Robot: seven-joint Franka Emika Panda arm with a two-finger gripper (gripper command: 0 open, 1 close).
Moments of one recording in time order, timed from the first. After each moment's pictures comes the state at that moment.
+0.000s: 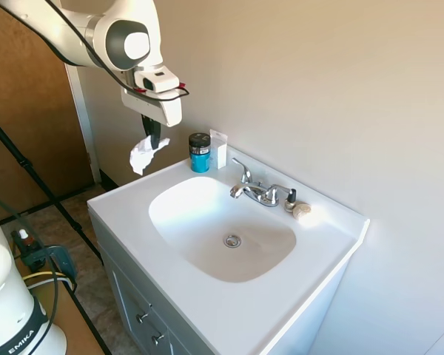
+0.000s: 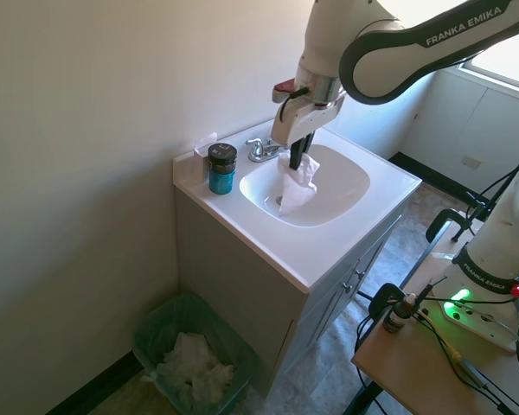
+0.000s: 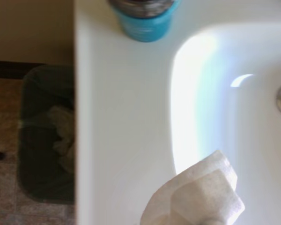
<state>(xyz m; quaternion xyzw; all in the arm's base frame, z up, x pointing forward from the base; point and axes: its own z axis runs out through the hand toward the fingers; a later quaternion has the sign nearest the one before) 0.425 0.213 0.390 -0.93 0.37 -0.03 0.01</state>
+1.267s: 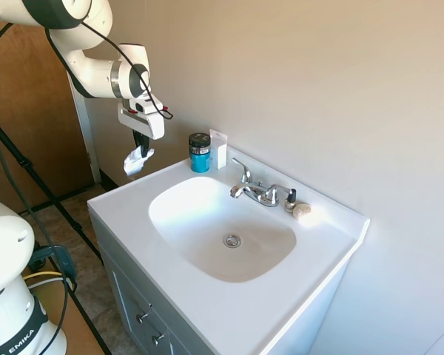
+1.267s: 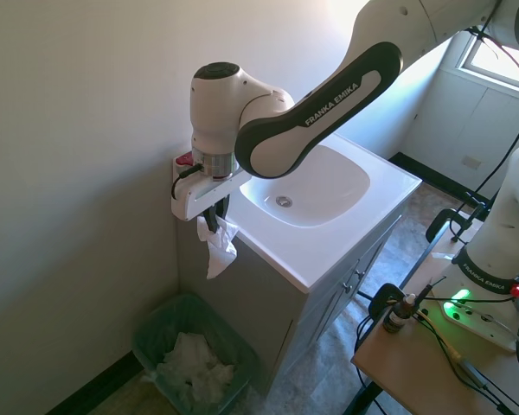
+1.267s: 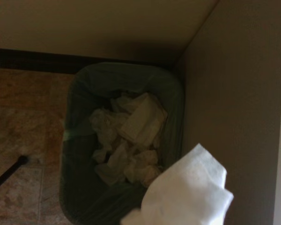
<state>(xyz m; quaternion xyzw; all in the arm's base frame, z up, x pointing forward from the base) 0.498 0.357 0.269 -0.93 0.37 -0.01 -0.01</state>
